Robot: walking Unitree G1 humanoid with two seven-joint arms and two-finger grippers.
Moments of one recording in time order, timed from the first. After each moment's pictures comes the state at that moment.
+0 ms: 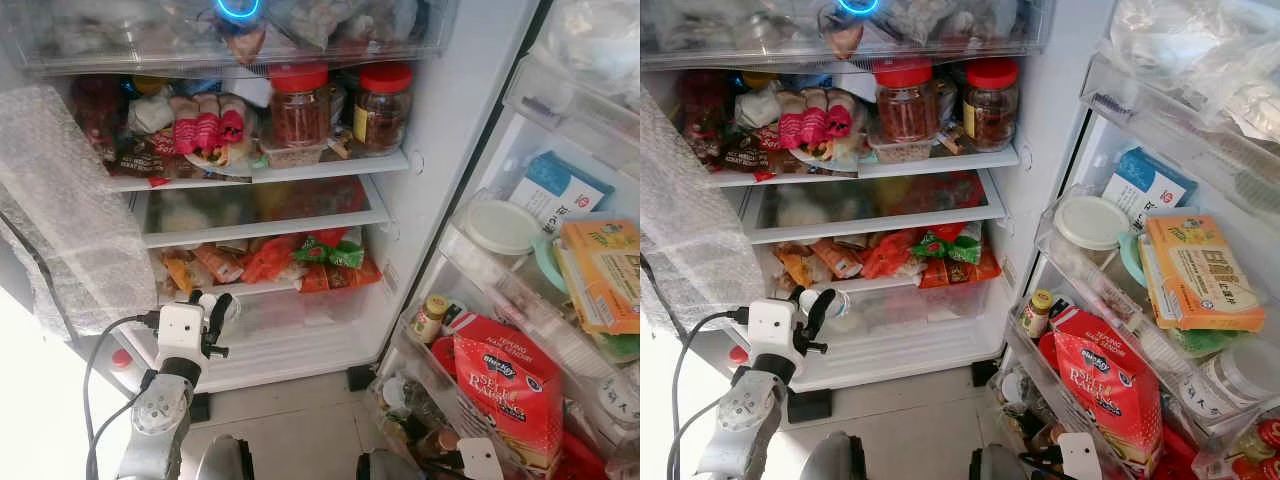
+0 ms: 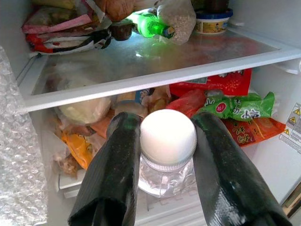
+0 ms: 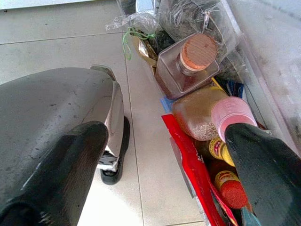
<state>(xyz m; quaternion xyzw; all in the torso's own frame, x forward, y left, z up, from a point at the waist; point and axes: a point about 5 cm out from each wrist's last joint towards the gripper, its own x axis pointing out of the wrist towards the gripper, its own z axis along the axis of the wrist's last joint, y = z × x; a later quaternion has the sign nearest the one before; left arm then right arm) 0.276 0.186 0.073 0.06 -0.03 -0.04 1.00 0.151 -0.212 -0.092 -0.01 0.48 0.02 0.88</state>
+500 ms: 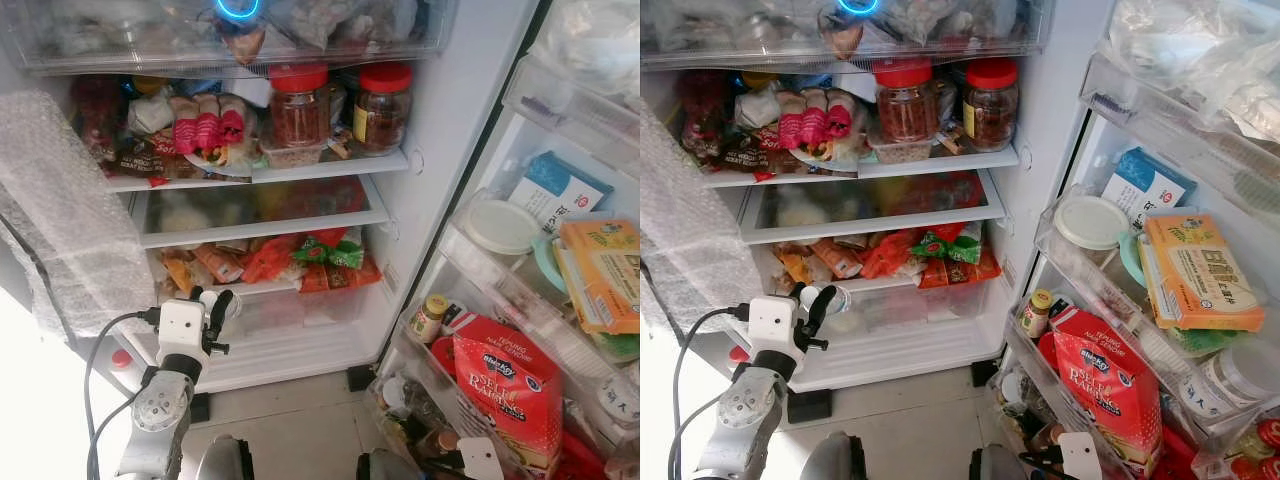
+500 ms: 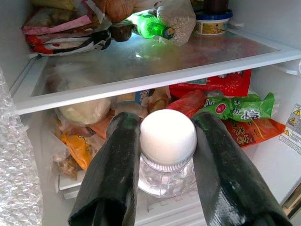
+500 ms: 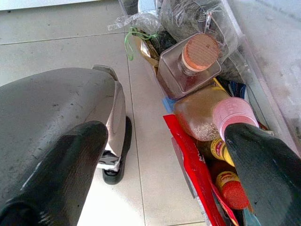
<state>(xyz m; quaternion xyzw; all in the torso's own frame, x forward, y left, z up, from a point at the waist) 0.276 0.186 0.074 0.06 -0.03 -0.04 1.00 0.151 -0.212 -0.092 0.00 0.48 0.02 0.88</state>
